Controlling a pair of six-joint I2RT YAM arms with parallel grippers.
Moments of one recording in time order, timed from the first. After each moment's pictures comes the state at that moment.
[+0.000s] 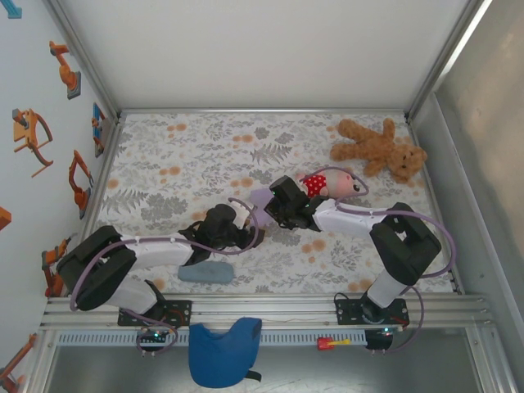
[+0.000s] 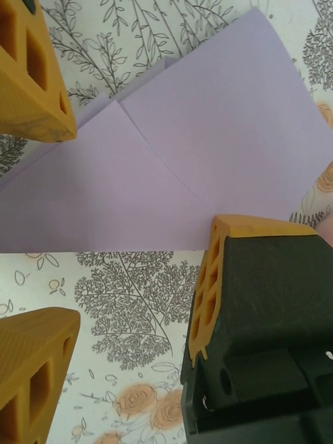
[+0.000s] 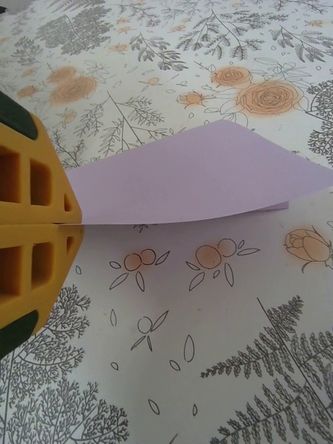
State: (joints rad) left arm -0.90 1.43 0.47 0.33 0.06 -0.27; right arm 0.80 1.64 0.91 -0.18 0.02 1.34
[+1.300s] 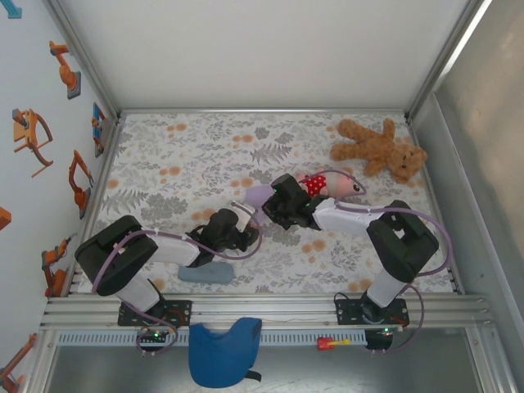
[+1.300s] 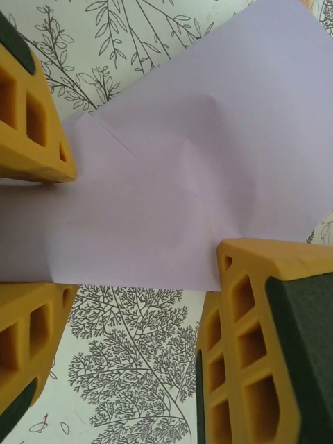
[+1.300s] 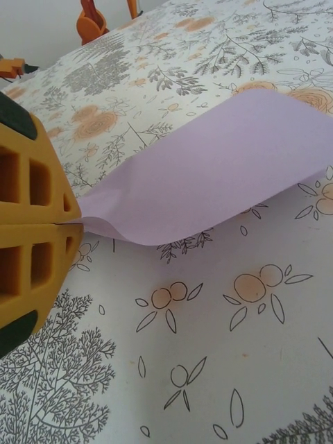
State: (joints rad) left arm -0.90 1.57 0.44 0.50 -0.04 -0.19; right arm 0.77 1.67 0.90 -0.11 -0.12 1.42
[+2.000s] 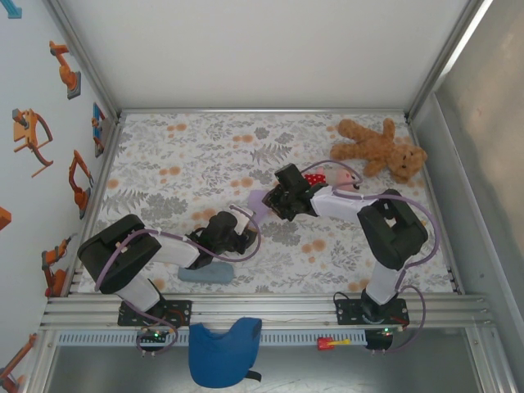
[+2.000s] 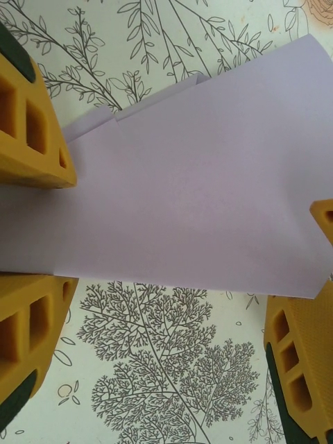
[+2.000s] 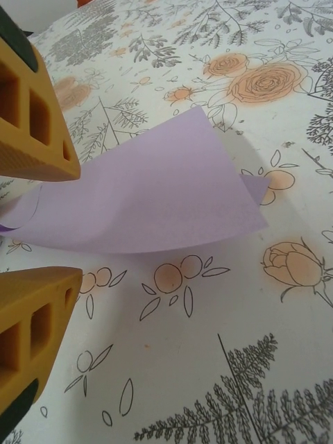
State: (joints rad) left arm -0.90 1.59 0.40 0.52 -0.05 -0.19; right arm 0.68 1.78 1.02 -0.20 -0.20 1.26
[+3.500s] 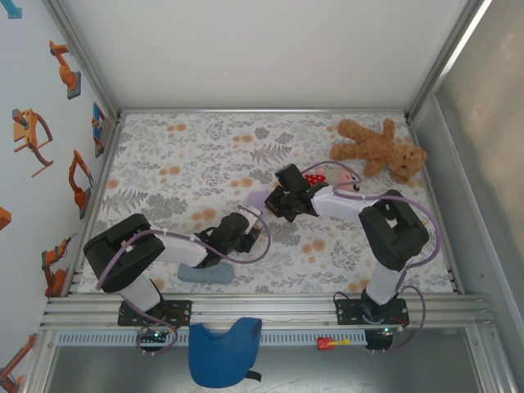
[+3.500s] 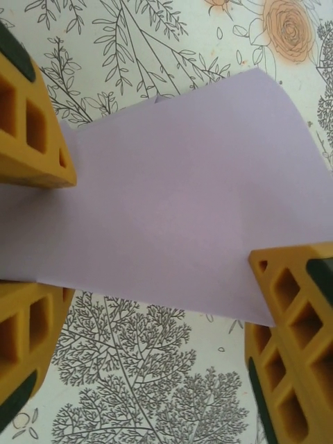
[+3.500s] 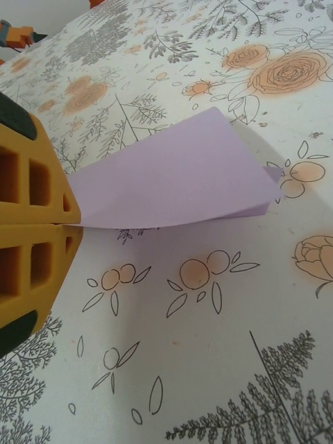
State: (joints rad) left arm -0.99 1.61 0.49 0.43 -0.25 -0.18; right arm 0.68 1.76 1.02 -0.23 -0.24 1.27
